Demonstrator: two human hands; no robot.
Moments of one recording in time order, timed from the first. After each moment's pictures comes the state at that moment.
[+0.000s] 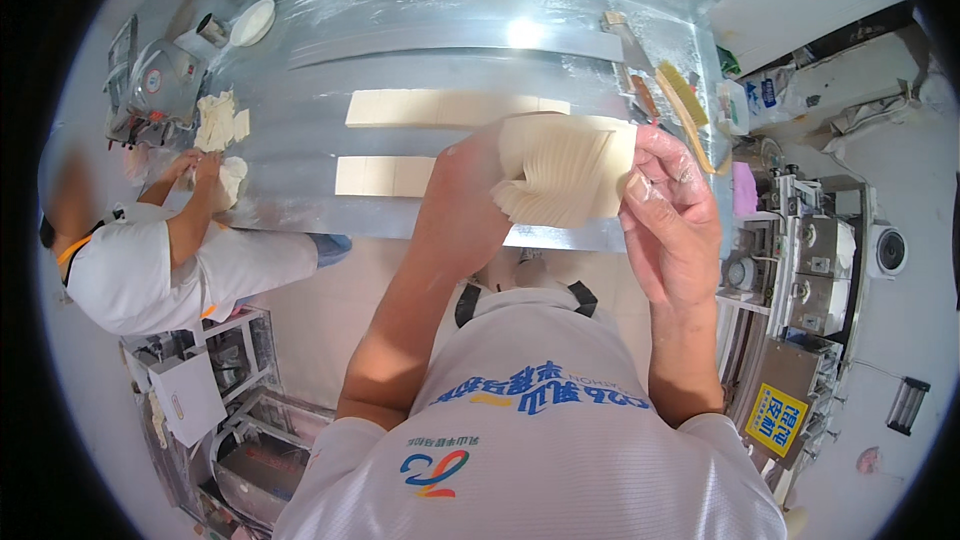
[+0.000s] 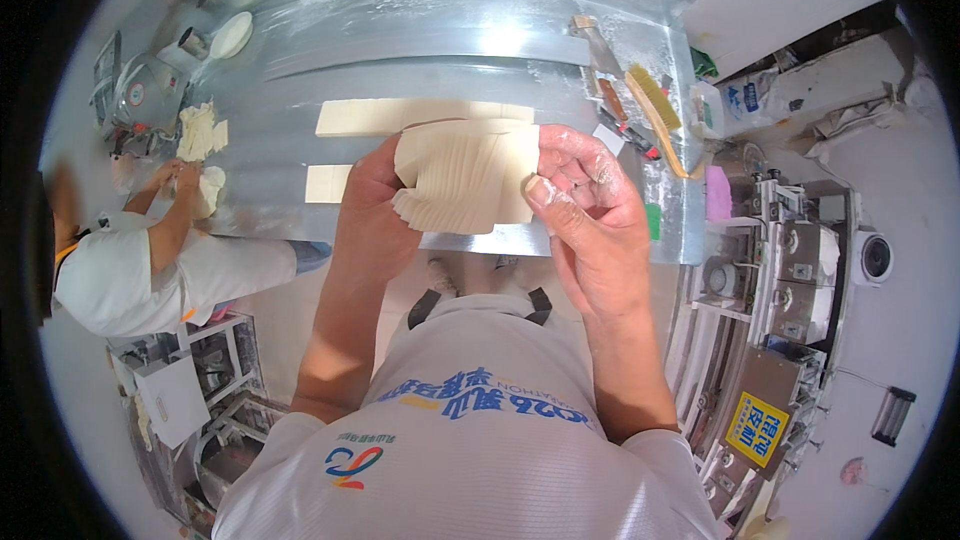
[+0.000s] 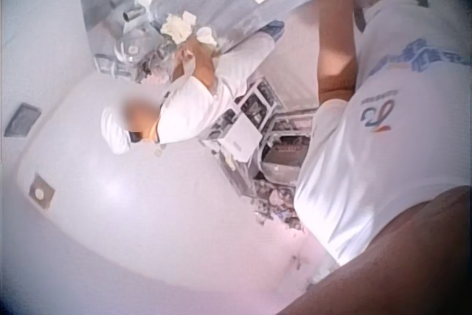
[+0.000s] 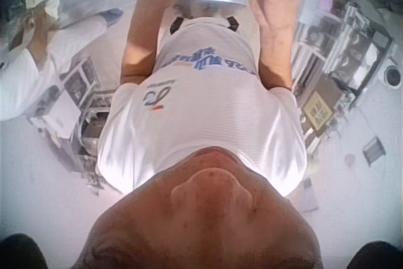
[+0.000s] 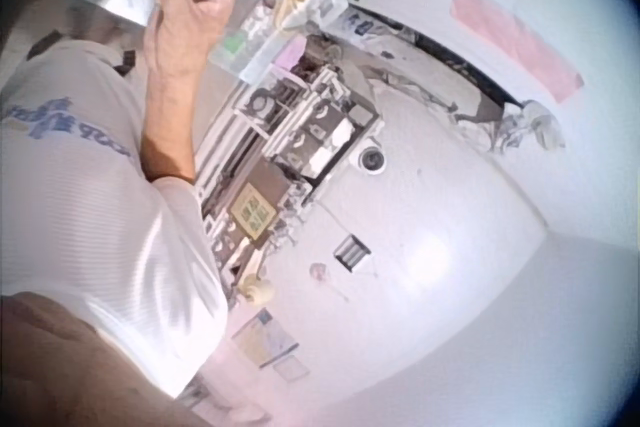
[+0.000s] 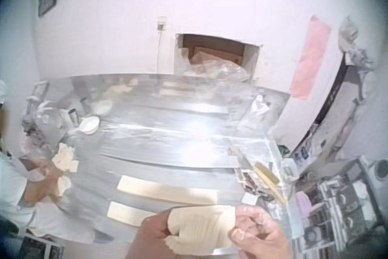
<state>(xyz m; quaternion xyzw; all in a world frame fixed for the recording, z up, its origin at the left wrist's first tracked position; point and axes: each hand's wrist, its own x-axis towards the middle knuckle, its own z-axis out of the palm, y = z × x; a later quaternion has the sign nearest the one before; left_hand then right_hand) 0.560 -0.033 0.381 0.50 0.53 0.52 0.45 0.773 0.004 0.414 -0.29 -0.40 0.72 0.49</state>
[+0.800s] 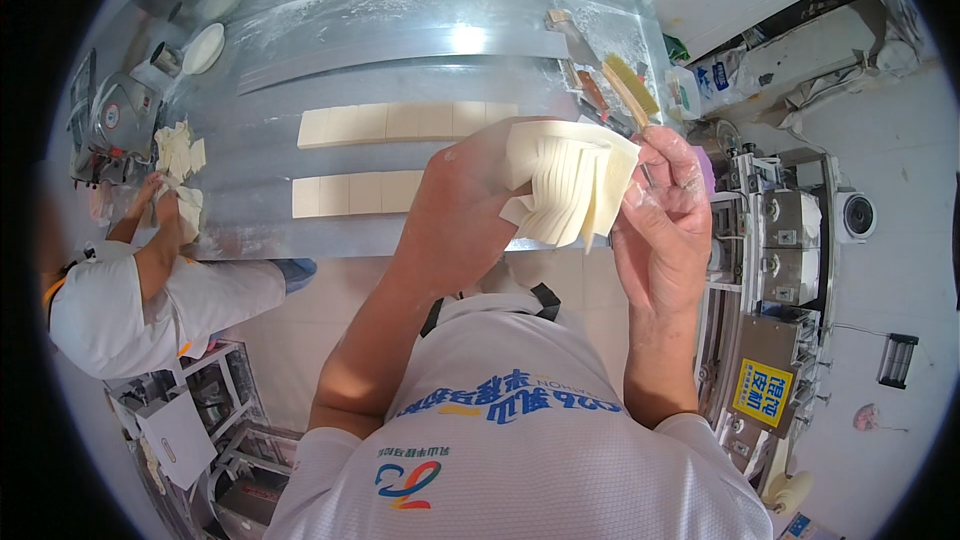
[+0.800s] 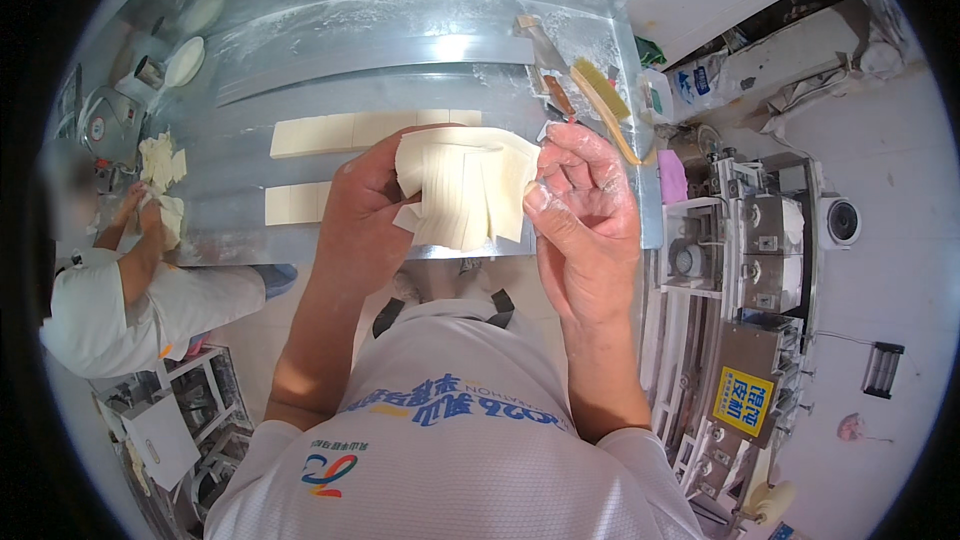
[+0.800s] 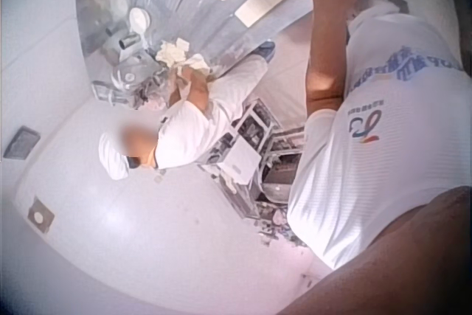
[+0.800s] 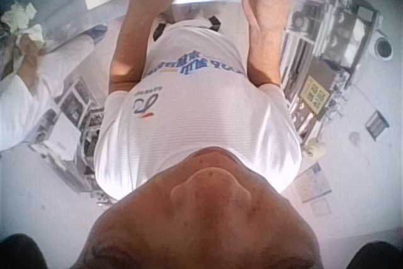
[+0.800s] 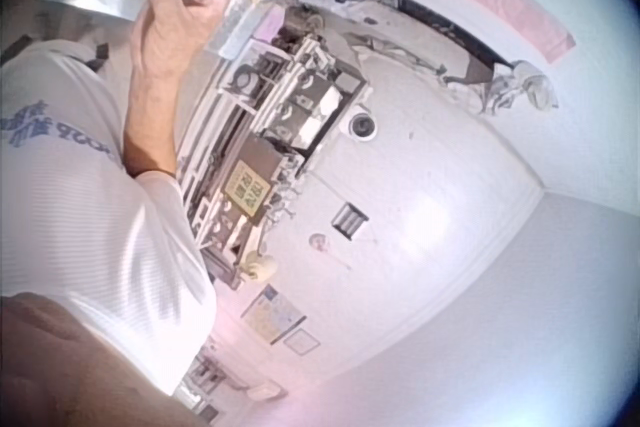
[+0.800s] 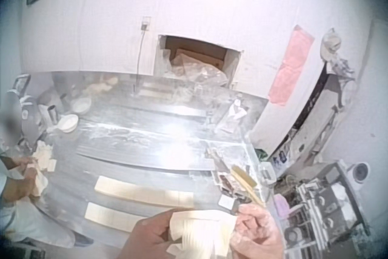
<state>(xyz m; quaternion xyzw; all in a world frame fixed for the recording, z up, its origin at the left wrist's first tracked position) 0.588 -0.024 0.412 0.52 0.44 0.53 0.51 0.796 -0.004 0.418 -0.29 -0.40 0.65 0.58</state>
